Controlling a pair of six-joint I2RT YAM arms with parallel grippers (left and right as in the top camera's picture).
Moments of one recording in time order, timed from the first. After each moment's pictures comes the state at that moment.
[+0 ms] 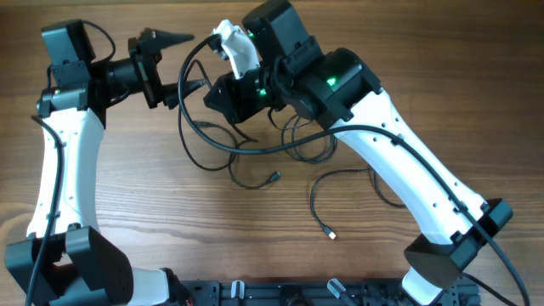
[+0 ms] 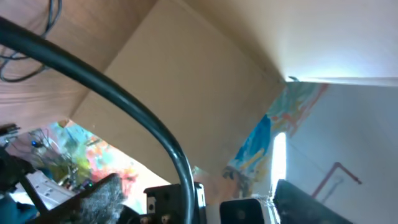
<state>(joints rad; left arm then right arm) 0.20 1.60 1.35 -0.46 1.45 -1.51 0.73 1.85 2.05 -0.97 -0.50 0.29</state>
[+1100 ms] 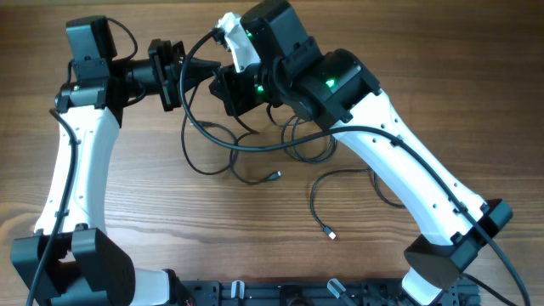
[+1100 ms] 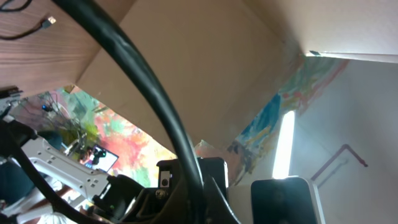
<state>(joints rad) 0.11 1.60 1.35 -0.46 1.51 -1.54 0.74 1.85 2.05 -0.94 -0.35 0.31</state>
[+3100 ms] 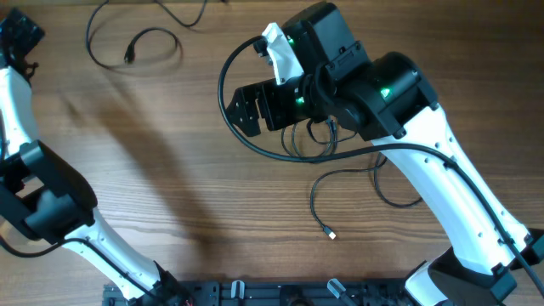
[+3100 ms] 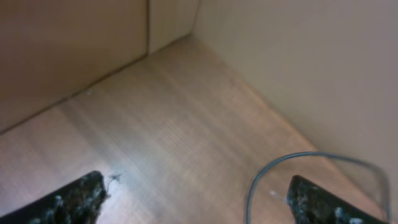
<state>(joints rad) 0.54 2.13 1.89 -0.38 -0.06 -0.30 0.68 1.71 2.05 -1.22 -0.35 0.36</state>
